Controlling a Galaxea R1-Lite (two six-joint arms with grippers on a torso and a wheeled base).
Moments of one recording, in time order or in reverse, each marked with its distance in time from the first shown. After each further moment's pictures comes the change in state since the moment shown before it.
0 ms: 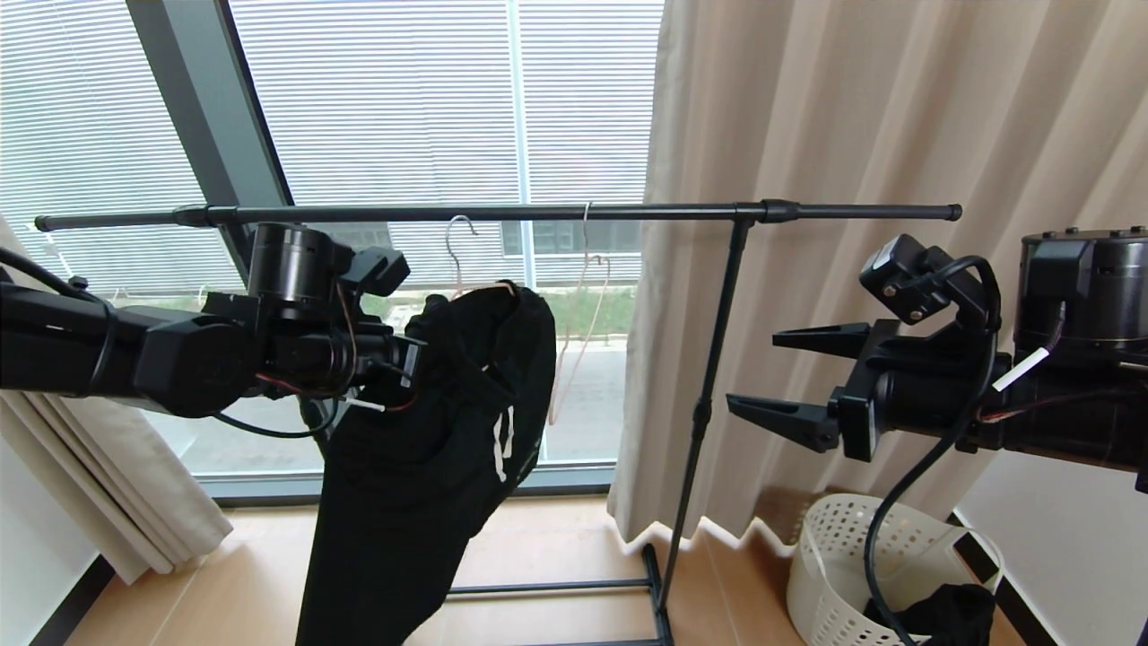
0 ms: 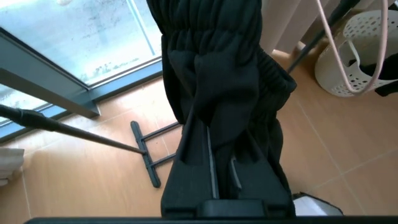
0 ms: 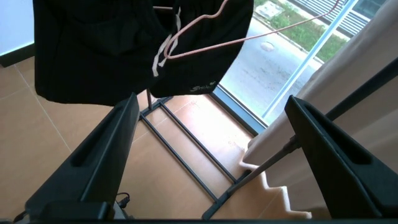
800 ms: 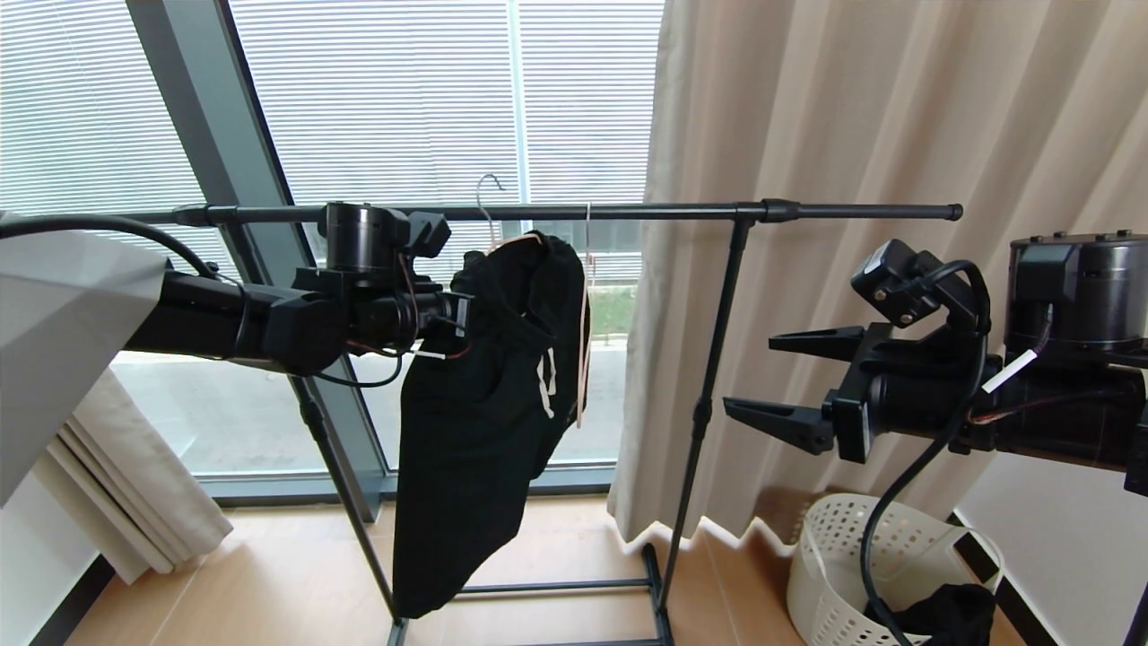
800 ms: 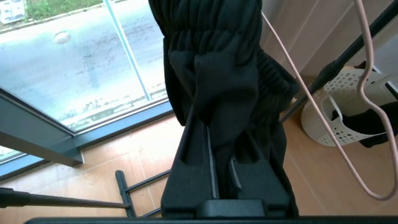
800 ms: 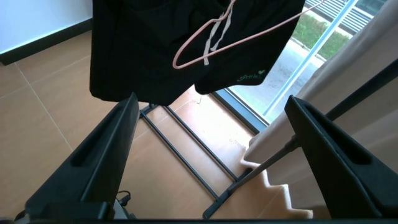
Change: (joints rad) left arm -0.040 0.212 -0.288 -0.086 0.000 -0.074; right arm 0.000 0.013 0.000 0.000 0.000 -0.001
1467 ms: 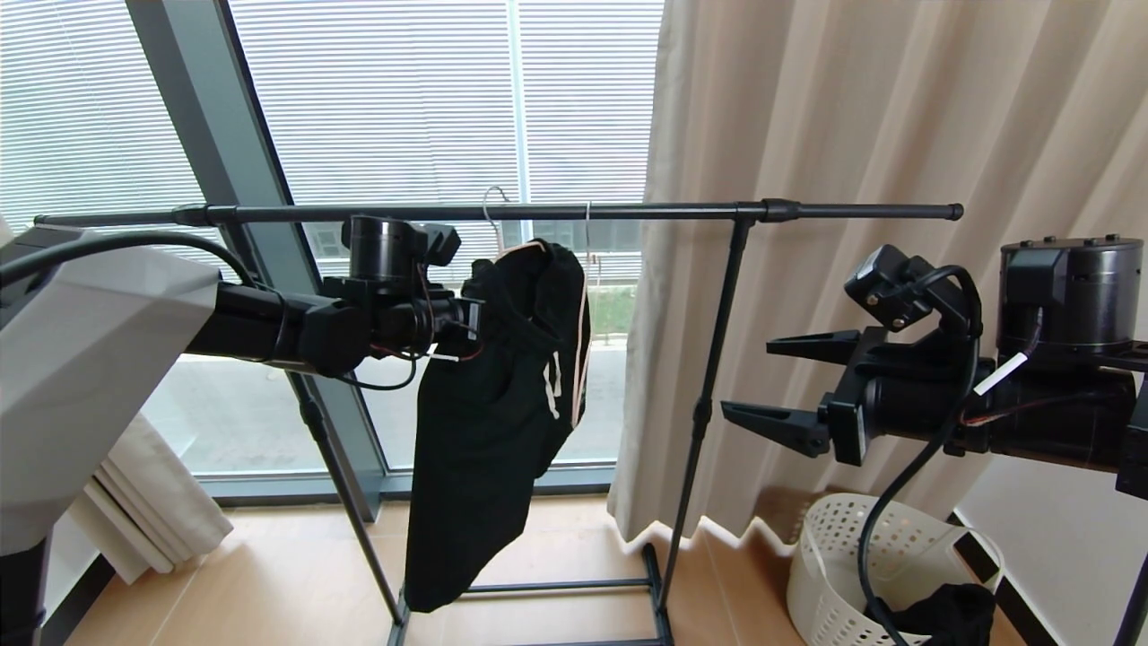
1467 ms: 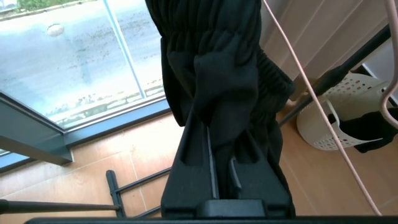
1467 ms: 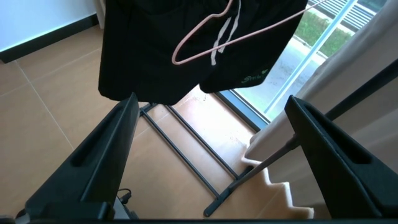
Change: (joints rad) left arm -0.001 0.081 -0.073 0.001 -0.001 -0.040; right arm 0.000 0.012 0.001 0.000 -0.001 -0.001
